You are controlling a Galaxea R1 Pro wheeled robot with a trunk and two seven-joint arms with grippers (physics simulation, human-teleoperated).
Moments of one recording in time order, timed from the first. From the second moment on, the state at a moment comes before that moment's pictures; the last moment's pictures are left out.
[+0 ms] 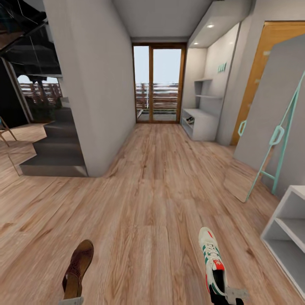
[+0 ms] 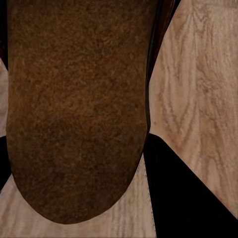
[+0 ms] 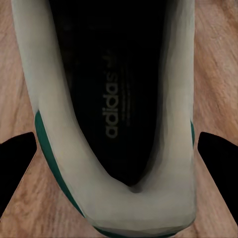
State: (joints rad) left arm -0.25 0.06 0.66 -0.30 -0.39 -0.46 -0.27; right arm -0.40 -0.07 -0.16 -0.03 0.04 -0.65 0.01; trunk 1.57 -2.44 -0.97
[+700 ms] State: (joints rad) left arm -0.25 0.06 0.66 -0.30 -0.39 -0.46 -0.27; right arm -0.40 -0.07 -0.16 -0.03 0.04 -0.65 0.01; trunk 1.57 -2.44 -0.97
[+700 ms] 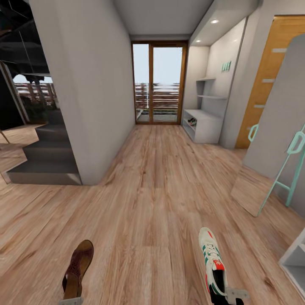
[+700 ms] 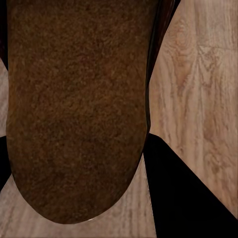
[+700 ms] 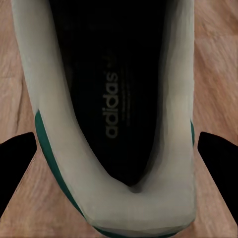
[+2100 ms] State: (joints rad) left arm -0.25 0.06 0.66 -0.30 -0.39 -0.46 -0.27; right arm -0.40 -0.07 -0.16 -0.03 0.04 -0.65 0.01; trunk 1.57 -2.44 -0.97
